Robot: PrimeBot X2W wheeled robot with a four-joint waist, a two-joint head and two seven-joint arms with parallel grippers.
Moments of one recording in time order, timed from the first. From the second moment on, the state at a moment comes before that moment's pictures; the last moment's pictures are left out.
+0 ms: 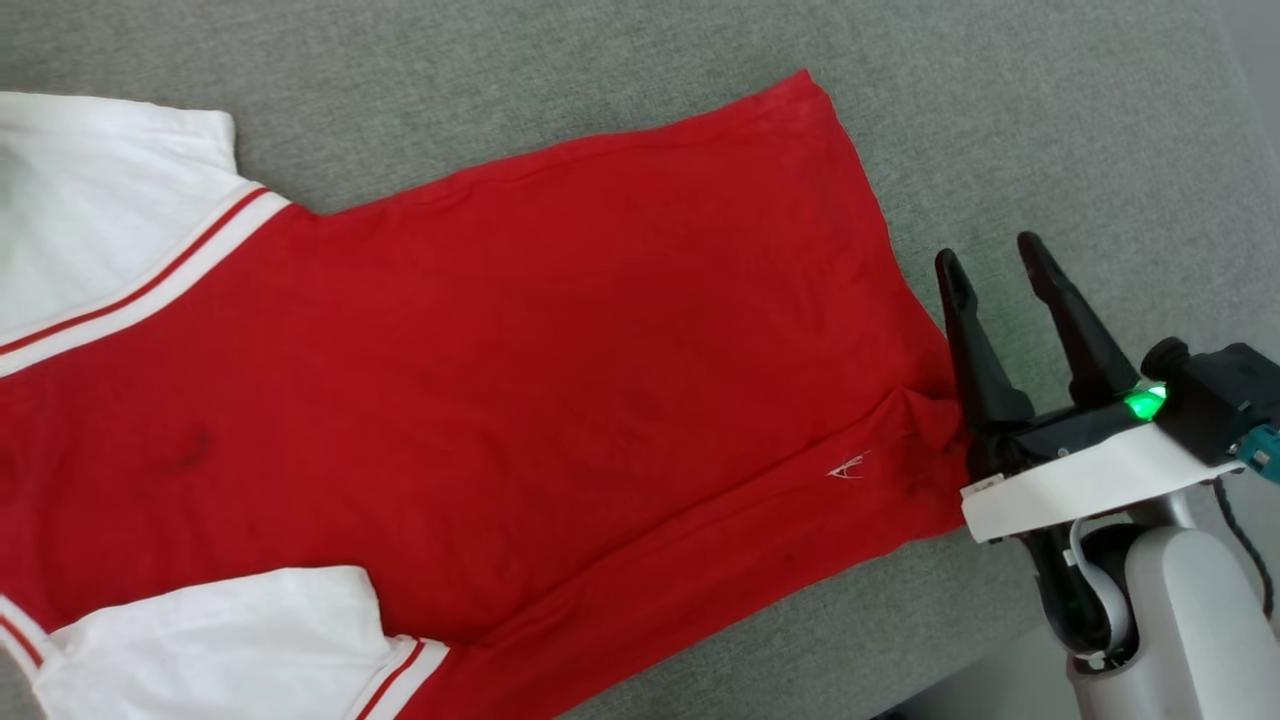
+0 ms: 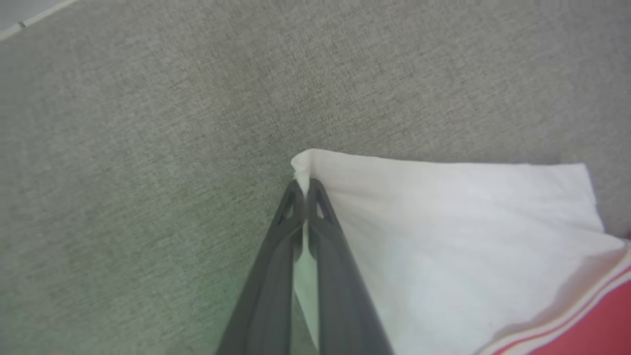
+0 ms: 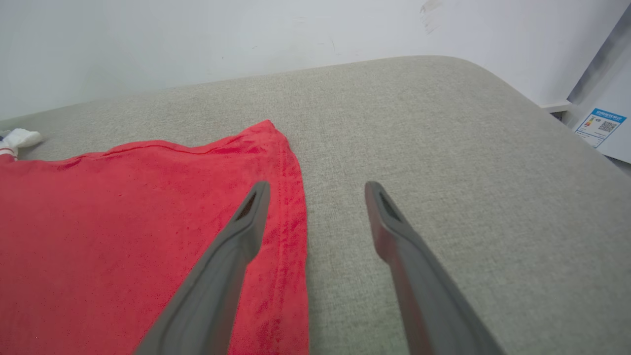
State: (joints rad) left arm -1.03 0.91 -0.39 0.28 -0.87 -0.02 1.12; right arm -0.28 -0.10 0.12 -0.02 0.33 0.13 -0.10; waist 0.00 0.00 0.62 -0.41
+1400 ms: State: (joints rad) left arm -0.85 0.83 -0.62 -0.32 -0.73 -0.10 0.52; right arm -0.71 -0.68 0.31 0.15 0.45 0.13 0.92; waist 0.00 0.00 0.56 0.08
